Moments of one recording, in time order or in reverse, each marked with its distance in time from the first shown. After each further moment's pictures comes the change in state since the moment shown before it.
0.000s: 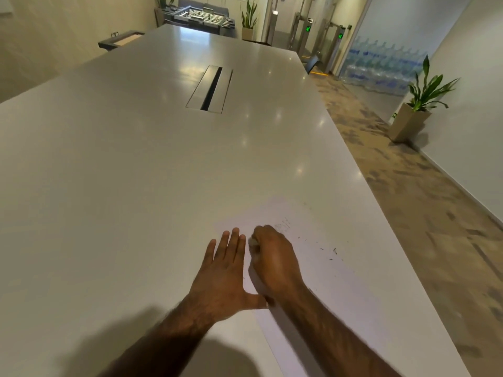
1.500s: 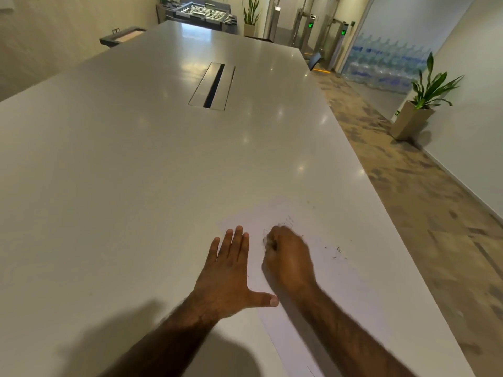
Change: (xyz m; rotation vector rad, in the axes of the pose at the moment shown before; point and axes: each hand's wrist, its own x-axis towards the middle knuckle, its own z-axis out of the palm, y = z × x) left_hand 0.002 -0.001 -0.003 -0.016 -0.059 0.005; right_hand 0.000 0.021 0.002 0.068 0.096 0.122
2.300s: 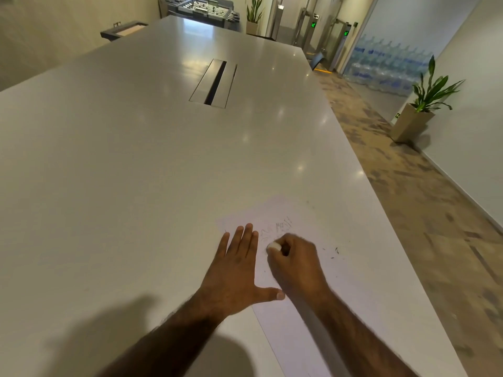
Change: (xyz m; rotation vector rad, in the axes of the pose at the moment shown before) left_hand 0.010 0.017 -0.001 0.052 0.069 0.046; right_hand 0.001 0.021 -0.010 0.159 -0.078 0.127
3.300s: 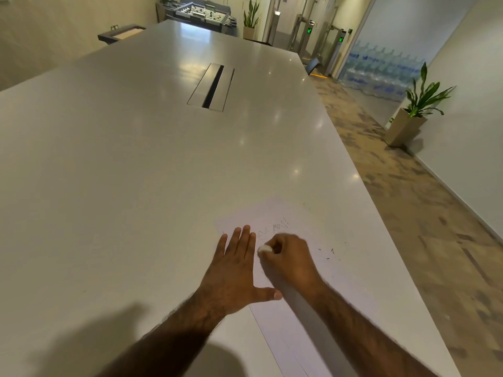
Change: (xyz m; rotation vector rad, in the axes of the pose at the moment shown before) left_hand 0.003 -0.002 0.004 -0.014 0.009 0.000; right_hand 0.003 -0.021 -0.007 -0.096 -0.126 0.000
